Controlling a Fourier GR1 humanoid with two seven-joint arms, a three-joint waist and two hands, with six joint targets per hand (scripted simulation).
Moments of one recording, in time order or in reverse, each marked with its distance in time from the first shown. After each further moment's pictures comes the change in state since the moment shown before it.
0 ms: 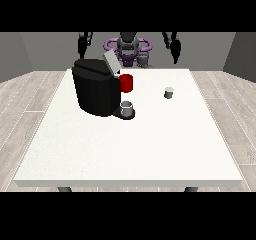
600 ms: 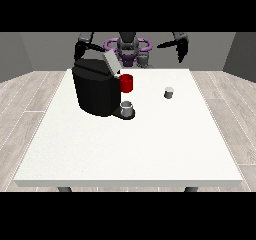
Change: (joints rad) left arm -0.026 0.223 -0.010 0.064 -0.128 -0.168 -0.184; right arm -0.040 0.014 -0.029 0.011 0.088 -0.120 -0.024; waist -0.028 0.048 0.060
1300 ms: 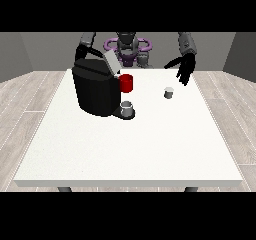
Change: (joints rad) left arm -0.281 0.193 0.066 0.325 -0.153 -0.073 0.024; right arm -0.124 0.052 0.071 -0.034 0.070 -0.035 0.049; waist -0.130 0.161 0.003
